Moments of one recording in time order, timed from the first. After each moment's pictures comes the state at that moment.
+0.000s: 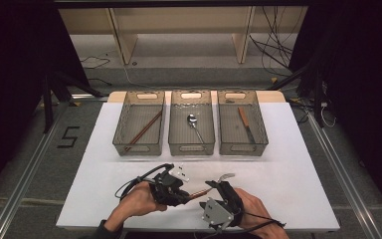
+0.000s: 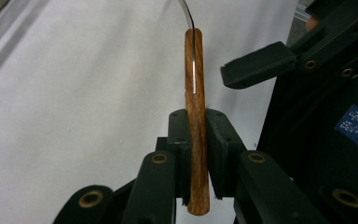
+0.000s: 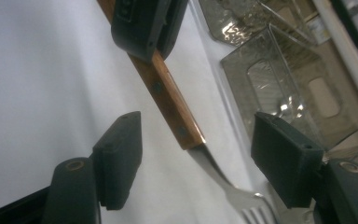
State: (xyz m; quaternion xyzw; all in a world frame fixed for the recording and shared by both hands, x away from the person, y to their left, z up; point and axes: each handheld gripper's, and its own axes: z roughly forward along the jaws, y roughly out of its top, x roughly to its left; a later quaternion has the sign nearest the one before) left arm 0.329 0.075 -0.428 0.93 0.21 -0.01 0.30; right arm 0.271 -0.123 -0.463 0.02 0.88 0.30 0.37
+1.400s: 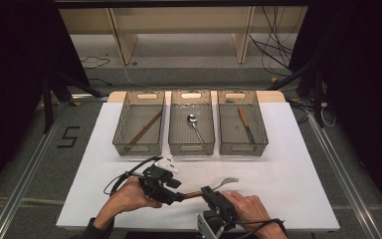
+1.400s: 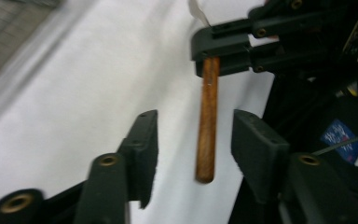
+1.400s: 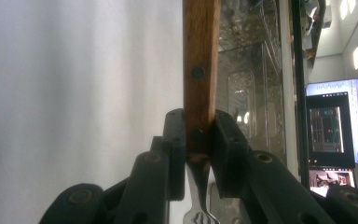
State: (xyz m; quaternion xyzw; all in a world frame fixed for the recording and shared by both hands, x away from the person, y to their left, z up) left arm 0.335 0.103 -0.406 0.91 0.24 0.00 0.34; right arm 0.263 -0.111 -0.481 -0.11 0.85 0.18 0.49
